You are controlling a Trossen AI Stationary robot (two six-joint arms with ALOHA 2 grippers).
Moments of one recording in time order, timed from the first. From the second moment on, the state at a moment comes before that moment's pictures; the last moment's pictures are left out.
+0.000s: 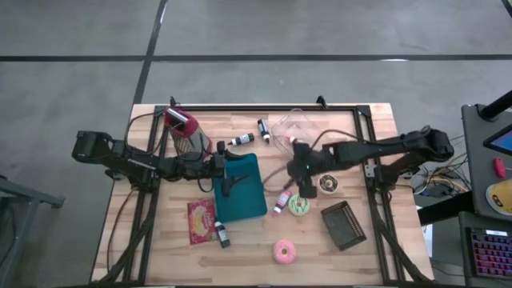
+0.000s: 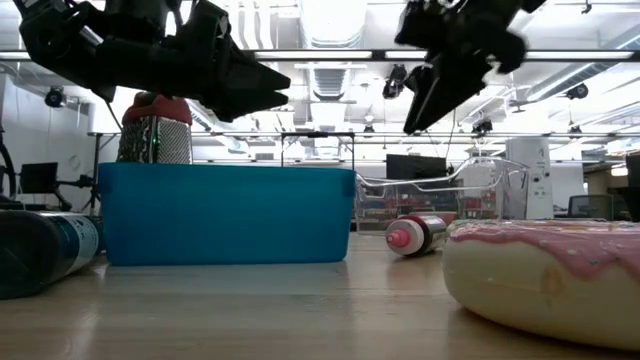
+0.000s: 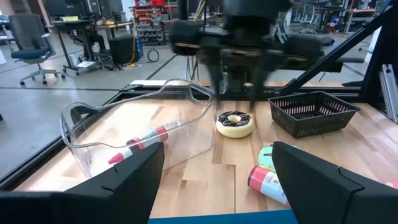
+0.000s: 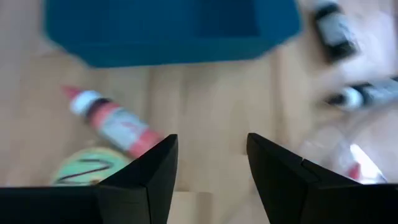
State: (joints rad) left arm -0.03 1.39 0.42 0.83 -0.15 0.02; right arm 0.05 1.41 1.02 -0.58 0.09 -0.08
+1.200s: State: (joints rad) left arm -0.03 1.39 0.42 0.82 -0.12 0.03; right arm 0.19 1.42 1.01 -0.59 0.10 -0.02
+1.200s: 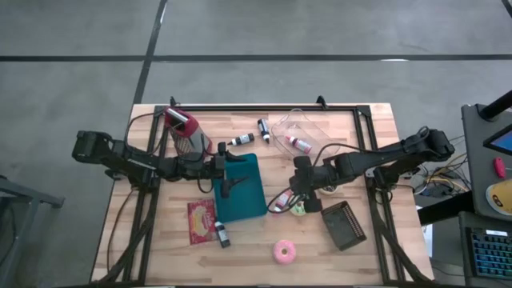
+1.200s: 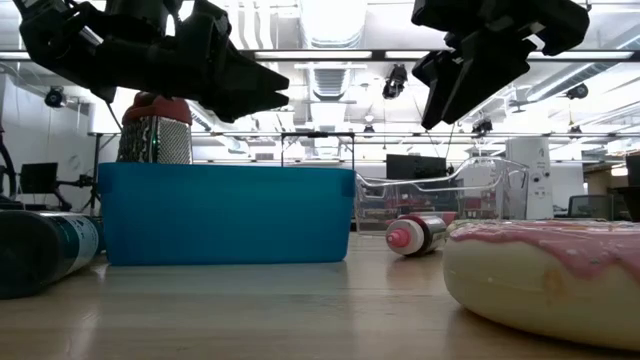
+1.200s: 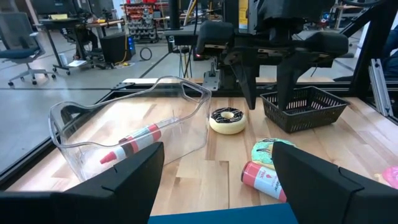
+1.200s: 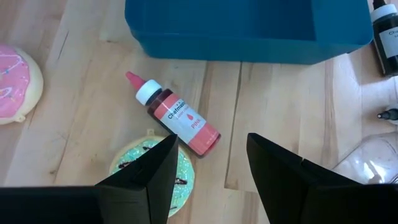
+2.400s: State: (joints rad) left arm -0.03 1.39 0.42 0.82 -0.12 0.03; right arm 0.22 1.44 0.77 -0.42 0.00 0.17
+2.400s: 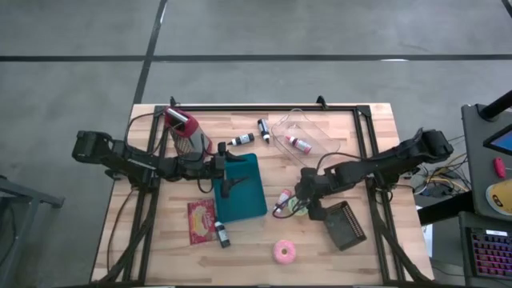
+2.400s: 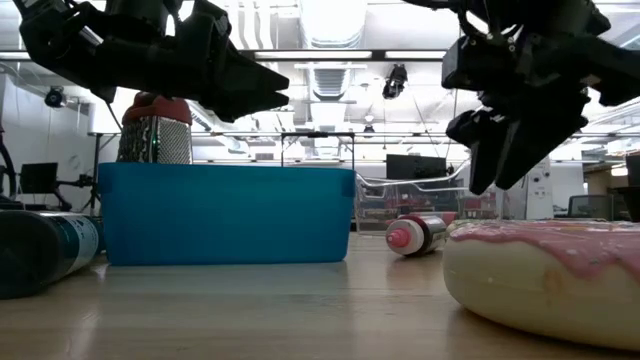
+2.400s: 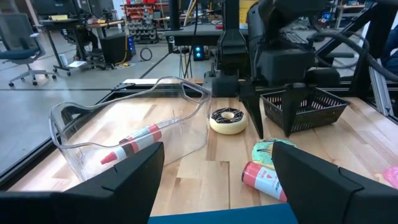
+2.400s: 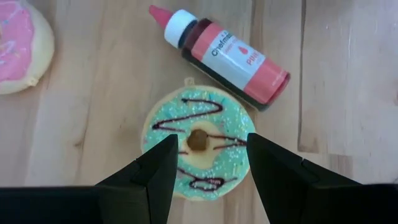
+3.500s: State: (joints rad) left arm -0.03 1.39 0.42 0.82 -0.12 0.04; right arm 0.22 1.59 0.91 -0.55 0.03 0.20
